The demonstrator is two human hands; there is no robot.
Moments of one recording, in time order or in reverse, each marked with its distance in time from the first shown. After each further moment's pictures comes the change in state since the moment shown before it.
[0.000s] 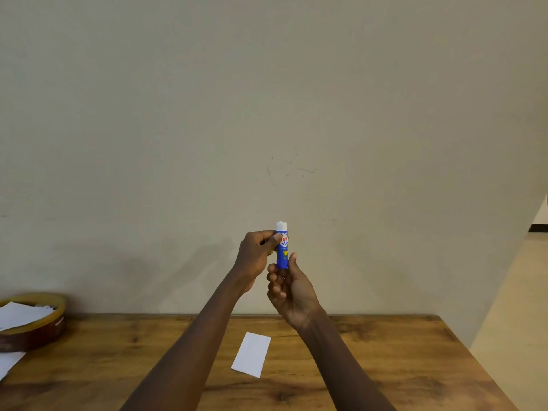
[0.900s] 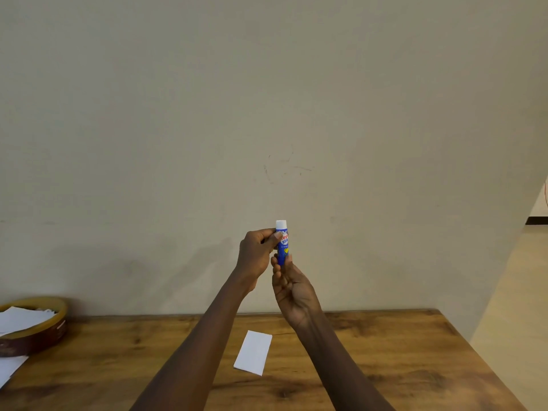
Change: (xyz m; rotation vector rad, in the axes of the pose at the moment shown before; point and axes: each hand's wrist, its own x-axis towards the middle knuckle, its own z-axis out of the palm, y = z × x) left_hand 0.000 0.002 0.006 0.021 0.056 -0.005; right_hand -0.006 0.005 0.001 0.231 0.048 -0.137
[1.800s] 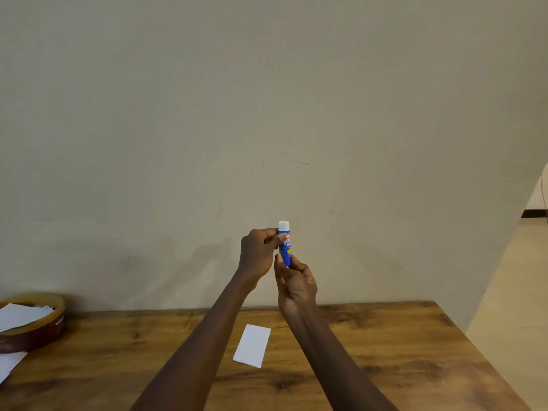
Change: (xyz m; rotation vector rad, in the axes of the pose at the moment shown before) left_hand -0.010 0.002 0.010 0.193 0.030 0.028; right_hand -0.003 0.007 0.007 -0.038 0.307 -0.216
